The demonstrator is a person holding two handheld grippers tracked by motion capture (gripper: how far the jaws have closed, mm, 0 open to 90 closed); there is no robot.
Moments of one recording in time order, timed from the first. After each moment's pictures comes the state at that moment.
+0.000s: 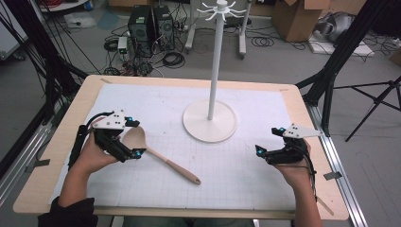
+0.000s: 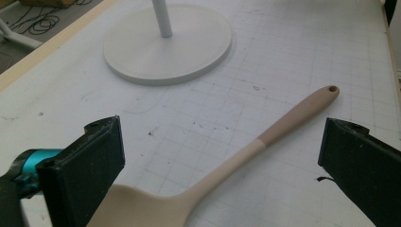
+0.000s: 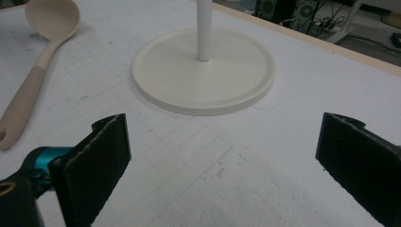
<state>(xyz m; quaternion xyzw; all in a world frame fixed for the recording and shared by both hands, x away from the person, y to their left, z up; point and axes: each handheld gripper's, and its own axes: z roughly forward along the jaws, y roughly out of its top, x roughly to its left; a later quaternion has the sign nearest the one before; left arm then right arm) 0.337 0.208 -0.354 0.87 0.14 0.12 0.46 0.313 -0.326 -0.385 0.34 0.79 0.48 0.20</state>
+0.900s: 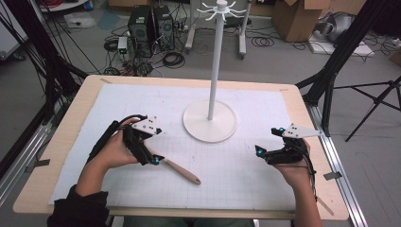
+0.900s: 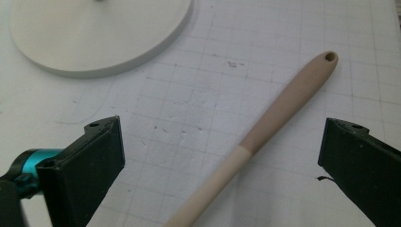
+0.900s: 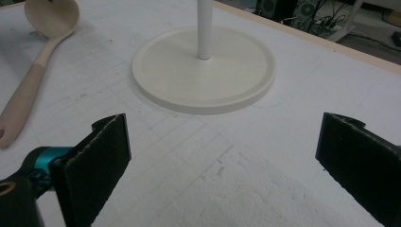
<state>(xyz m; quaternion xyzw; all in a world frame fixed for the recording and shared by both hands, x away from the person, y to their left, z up) 0.355 0.143 -0.377 0.93 0.08 0.06 0.36 0.313 -0.326 -0.386 0.34 0.79 0.48 0.20</state>
